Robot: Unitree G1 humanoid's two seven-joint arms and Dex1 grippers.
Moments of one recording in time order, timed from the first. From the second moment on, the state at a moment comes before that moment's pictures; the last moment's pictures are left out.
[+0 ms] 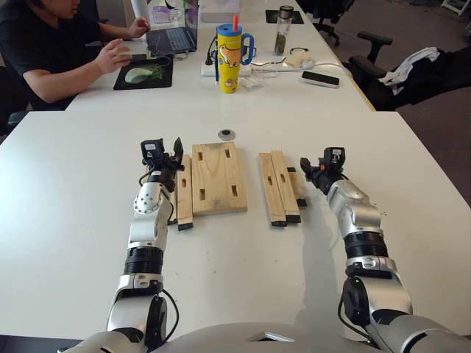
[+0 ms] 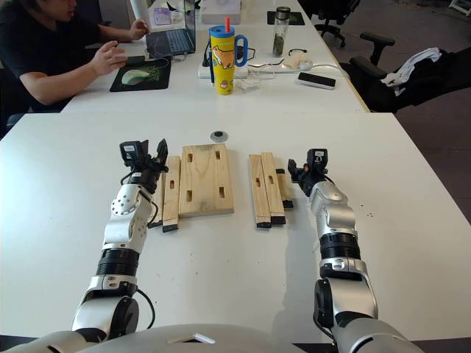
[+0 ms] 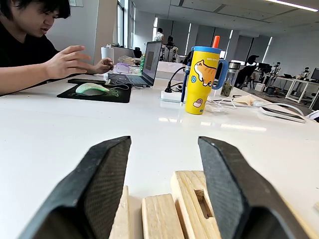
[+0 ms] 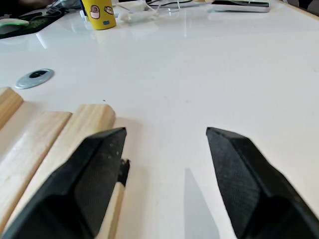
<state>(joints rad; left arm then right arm) -0.37 0.08 0.15 0.30 -0.16 0.00 -0.09 -0.43 -0.27 -0.21 0.40 0.21 0.42 0.26</state>
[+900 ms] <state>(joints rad) -0.35 0.09 0.18 0.28 -0.17 0.01 -0.08 -0.38 -0.33 -0.03 0.19 0.20 0.79 0.36</state>
